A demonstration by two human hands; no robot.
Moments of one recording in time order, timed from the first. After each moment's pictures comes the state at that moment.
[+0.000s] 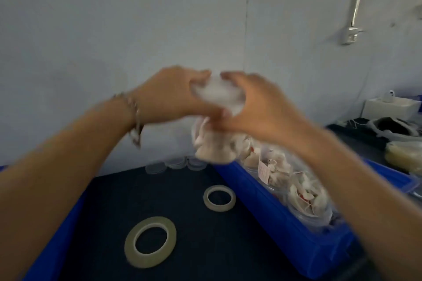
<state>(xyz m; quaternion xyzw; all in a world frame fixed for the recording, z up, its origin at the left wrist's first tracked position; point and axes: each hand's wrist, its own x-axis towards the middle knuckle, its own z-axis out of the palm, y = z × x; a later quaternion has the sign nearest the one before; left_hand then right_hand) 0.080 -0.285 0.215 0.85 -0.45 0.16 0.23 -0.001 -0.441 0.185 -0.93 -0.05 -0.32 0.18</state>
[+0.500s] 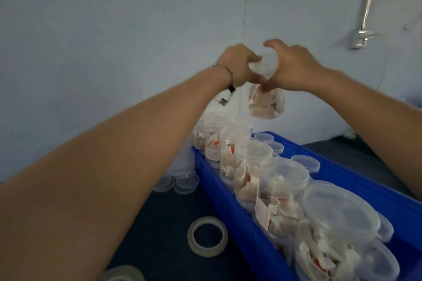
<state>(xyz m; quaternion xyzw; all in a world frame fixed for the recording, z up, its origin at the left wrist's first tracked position) 0.215 -0.490 0.255 0.85 -0.44 0.22 0.19 0.145 -0.623 0.250 -0.94 0.11 -0.32 0.06</state>
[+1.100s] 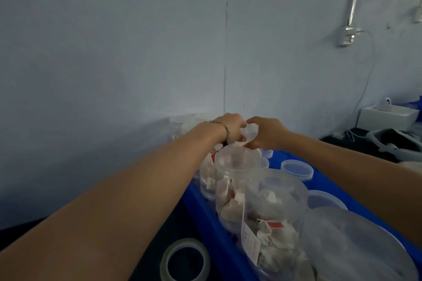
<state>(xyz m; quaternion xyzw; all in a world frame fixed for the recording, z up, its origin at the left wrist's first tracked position) 0.288 -0.579 0.132 0.89 -0.46 0.03 0.09 0.230 -0.707 0.105 -0.98 0.14 -0.14 0.06</state>
